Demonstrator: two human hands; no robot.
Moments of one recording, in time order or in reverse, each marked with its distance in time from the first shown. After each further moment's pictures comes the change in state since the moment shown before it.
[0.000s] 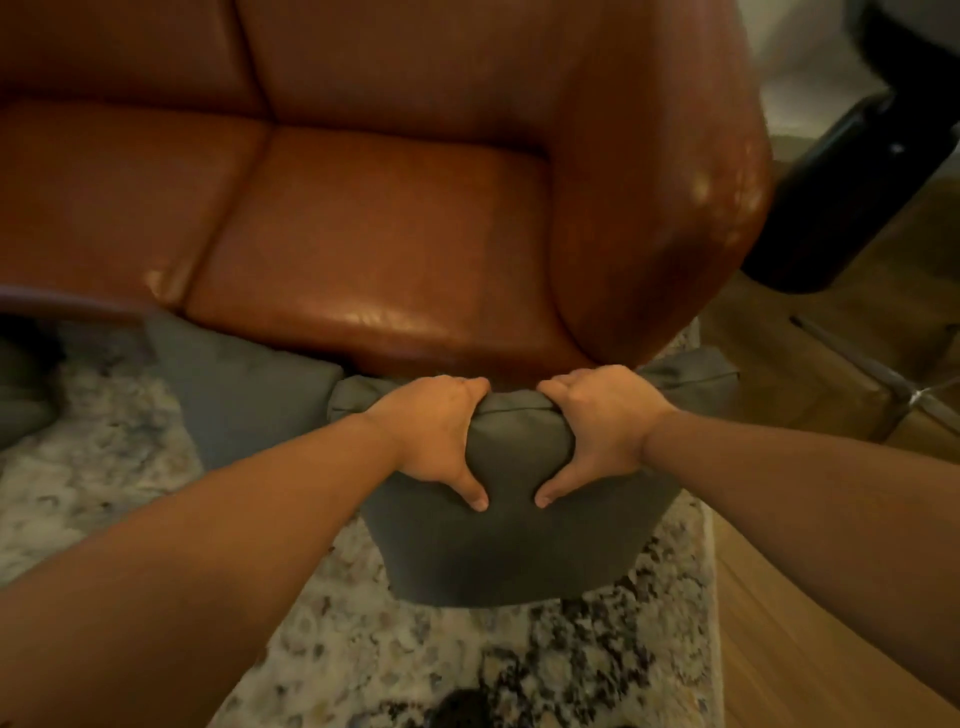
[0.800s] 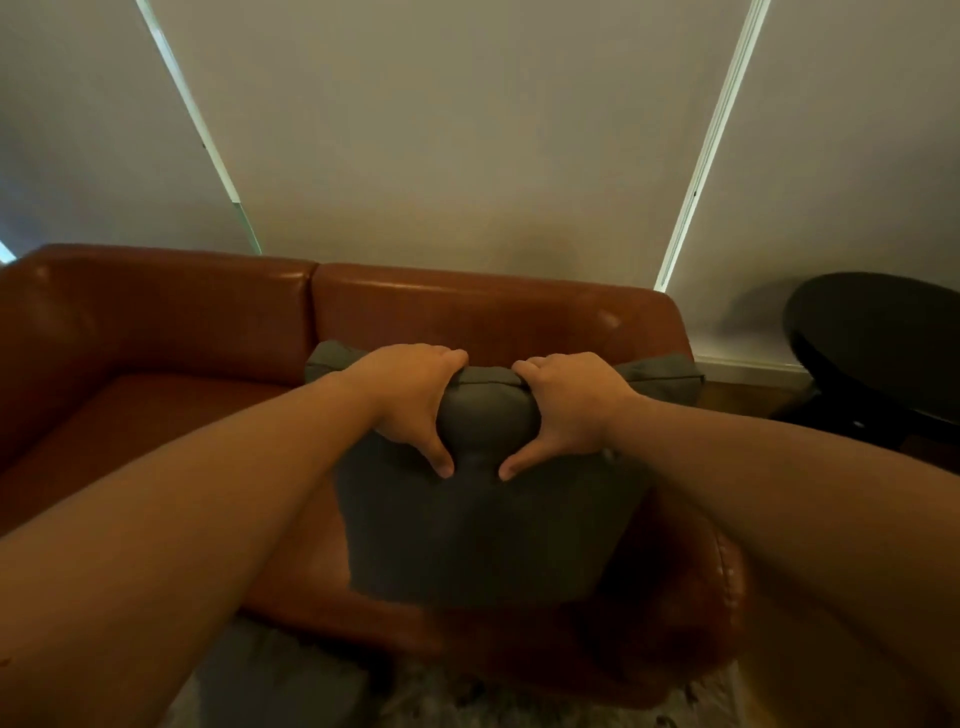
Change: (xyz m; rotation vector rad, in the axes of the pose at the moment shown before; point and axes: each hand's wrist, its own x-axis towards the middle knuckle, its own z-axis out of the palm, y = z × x) left_hand 0.042 -0.053 -0.479 0.370 0.281 0.008; right_hand 0.167 0.115 -0.412 -0.160 0.278 0.054
